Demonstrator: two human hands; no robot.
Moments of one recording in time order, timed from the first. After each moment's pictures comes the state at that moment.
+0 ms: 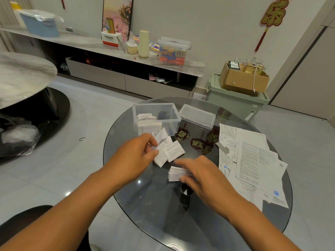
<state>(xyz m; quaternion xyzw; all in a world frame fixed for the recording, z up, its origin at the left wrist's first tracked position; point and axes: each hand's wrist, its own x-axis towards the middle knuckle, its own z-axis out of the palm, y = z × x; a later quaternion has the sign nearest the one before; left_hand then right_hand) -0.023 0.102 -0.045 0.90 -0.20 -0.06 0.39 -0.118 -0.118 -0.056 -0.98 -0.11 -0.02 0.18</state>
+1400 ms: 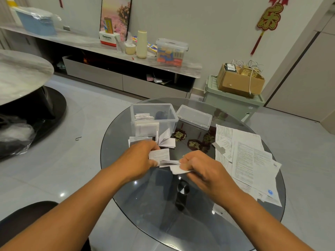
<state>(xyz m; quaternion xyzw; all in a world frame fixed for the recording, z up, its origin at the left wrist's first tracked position) -0.015 0.083 -0.058 0.92 -0.21 -0.13 0.30 -0.108 -0.144 -0.071 -0.93 -0.26 -0.17 0.22</state>
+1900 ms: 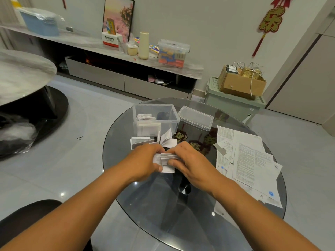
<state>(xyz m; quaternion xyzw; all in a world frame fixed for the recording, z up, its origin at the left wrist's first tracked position) -0.016 0.080 -0.060 0.91 -0.22 -0.16 0.31 -0.072 -0.118 -0.064 -0.96 -0.16 -0.03 0.25</state>
